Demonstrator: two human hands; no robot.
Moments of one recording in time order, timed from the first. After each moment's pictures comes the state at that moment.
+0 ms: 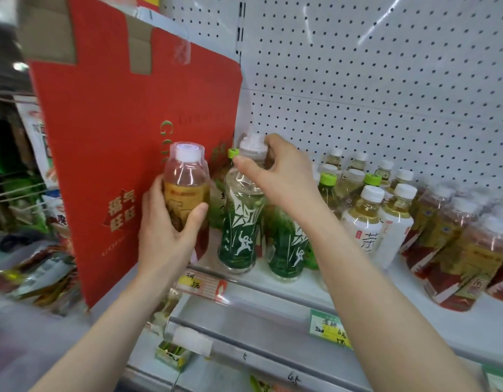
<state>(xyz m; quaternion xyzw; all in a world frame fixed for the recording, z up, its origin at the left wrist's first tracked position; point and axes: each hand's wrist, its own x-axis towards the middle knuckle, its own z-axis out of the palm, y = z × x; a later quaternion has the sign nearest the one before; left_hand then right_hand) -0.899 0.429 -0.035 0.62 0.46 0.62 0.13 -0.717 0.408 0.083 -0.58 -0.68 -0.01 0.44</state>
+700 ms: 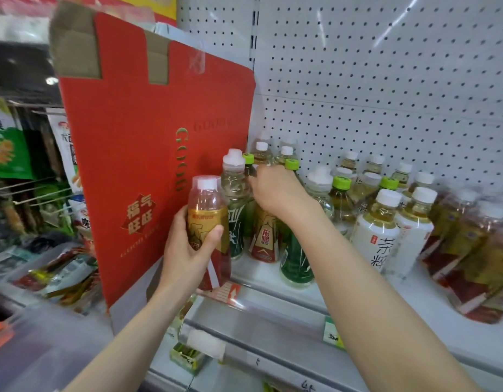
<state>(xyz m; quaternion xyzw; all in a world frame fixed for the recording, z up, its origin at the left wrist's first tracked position) -0.894 0.413 -0.051 0.61 0.45 0.59 0.28 -0.731 0.454 0.068 -0.67 -0.72 -0.09 0.16</state>
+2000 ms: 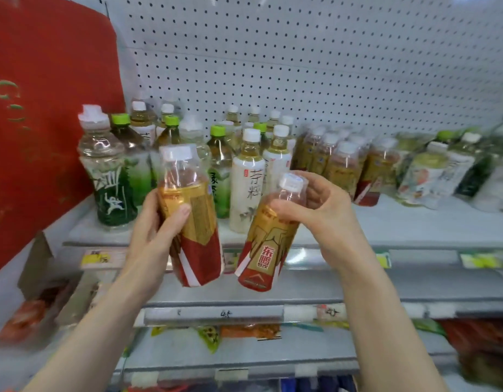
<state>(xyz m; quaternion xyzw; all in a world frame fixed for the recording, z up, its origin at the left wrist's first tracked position) -0.805 0.337 -0.054 0.62 0.21 0.52 0.54 -0.579 0.214 -0.002 -0.57 -0.47 0.22 0.63</state>
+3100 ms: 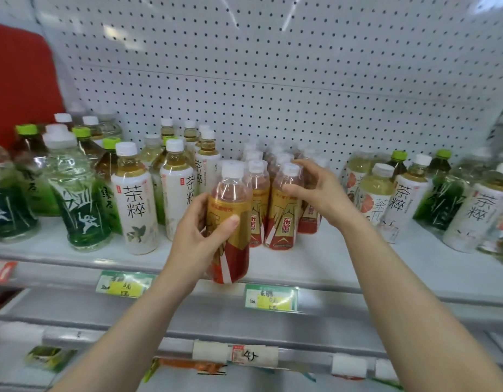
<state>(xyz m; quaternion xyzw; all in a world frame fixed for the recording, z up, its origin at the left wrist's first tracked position) -0.538 0.250 -0.038 0.65 0.25 0.53 0.49 -0.281 0.232 0.020 -0.66 -0.57 0.15 0.47</state>
